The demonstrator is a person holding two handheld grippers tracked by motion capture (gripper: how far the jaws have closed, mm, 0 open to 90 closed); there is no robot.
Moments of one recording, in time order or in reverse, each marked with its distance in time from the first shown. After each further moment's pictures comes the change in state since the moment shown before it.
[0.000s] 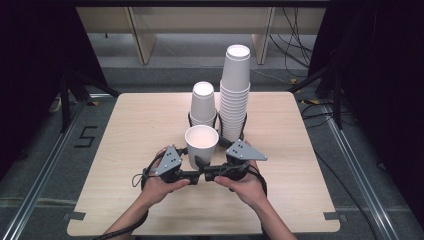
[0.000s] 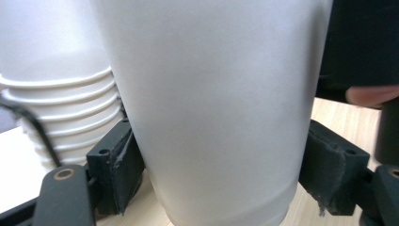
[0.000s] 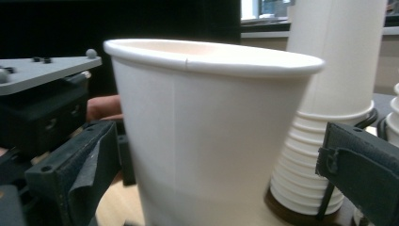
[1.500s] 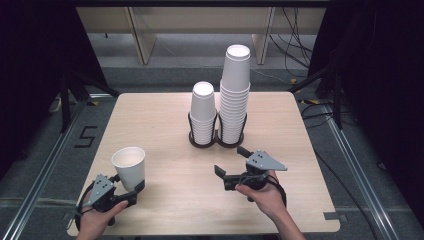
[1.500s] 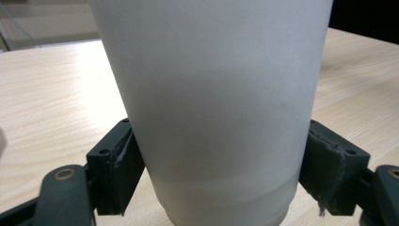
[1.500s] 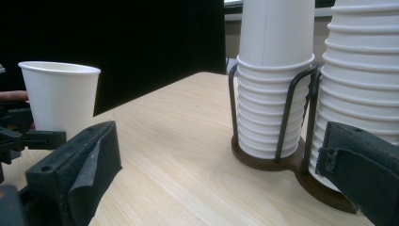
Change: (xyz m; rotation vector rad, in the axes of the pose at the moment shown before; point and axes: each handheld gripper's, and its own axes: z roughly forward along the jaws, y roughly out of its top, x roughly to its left) left arm 0.037 -0.068 -0.151 0.130 0.383 -0.165; right arm -0.020 -0.021 -0.045 0.055 -0.064 0.027
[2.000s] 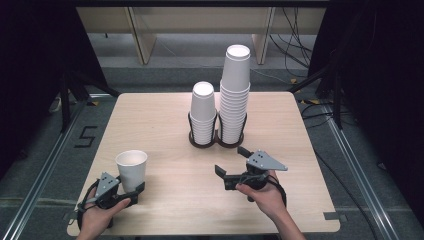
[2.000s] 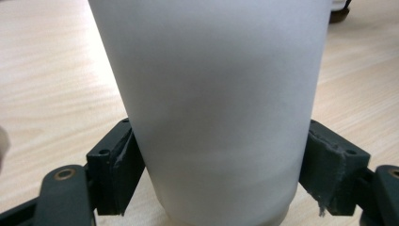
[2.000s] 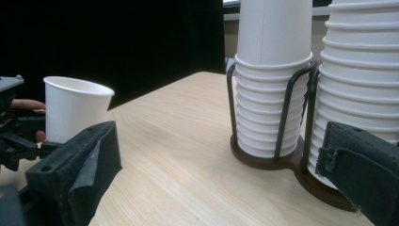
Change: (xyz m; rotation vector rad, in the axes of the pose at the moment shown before) left arm 0.005 -0.004 0.012 0.175 0.037 -0.007; right arm -0.002 0.000 0.000 -0.007 -0.009 -0.008
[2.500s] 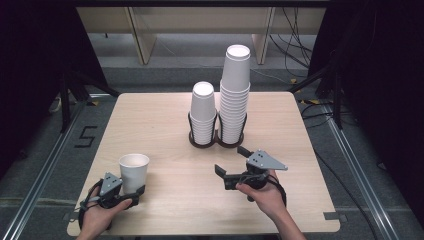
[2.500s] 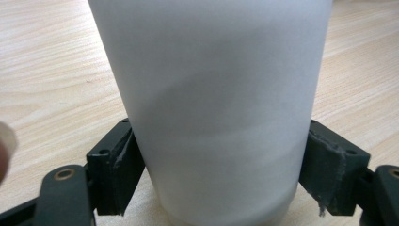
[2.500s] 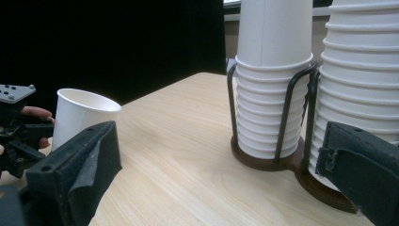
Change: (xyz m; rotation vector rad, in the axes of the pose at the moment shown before) left arm 0.003 -0.002 0.005 0.077 -0.001 0.023; right arm 0.000 0.001 0.000 0.010 0.009 0.012
